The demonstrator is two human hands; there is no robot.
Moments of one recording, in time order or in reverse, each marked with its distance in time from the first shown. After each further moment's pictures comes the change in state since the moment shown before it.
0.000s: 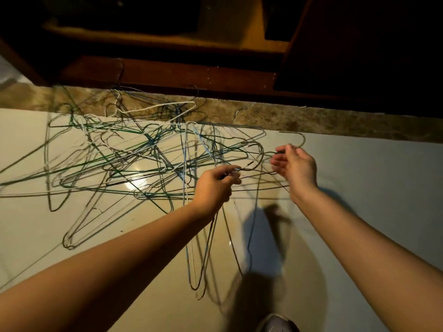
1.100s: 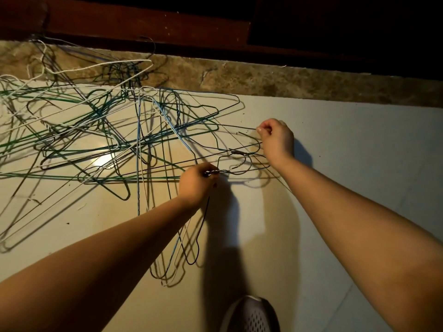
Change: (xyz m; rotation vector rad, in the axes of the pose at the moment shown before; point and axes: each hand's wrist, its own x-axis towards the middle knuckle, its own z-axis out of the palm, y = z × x) left_hand 0.049 -0.089 0.039 0.466 0.048 0.031; right_hand 0.076 0.052 -0.046 -0.921 0.034 -0.248
